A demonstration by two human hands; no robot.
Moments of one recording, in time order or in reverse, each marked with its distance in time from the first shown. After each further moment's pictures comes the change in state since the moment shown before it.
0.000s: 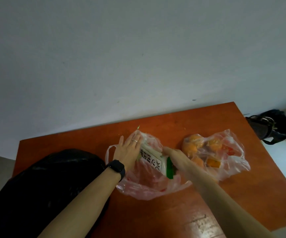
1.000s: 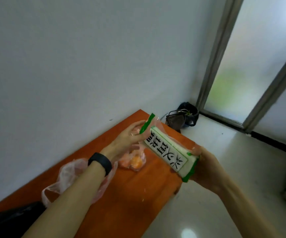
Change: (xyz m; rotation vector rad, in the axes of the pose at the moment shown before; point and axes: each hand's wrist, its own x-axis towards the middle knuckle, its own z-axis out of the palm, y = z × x) left_hand -0.107 0.256 -0.224 -1.409 -0.297 0.369; right_hand -0.303 0.252 -0.138 0.925 0.173 -0.476
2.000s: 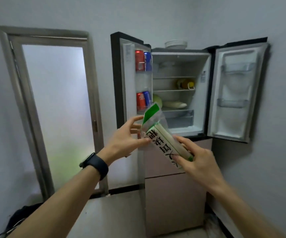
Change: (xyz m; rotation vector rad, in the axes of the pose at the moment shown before) left_hand 0.032 0.319 0.689 0.350 -0.705 0.991; right_hand -0.493 -0.165 -0.368 -1.022 1.520 -0.754
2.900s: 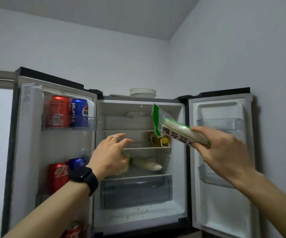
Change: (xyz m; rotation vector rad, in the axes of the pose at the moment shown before) left_hand 0.453 -0.002 0.133 0.925 0.207 0.261; right_hand 0.375 0.251 -0.211 -0.692 0.466 -0.363
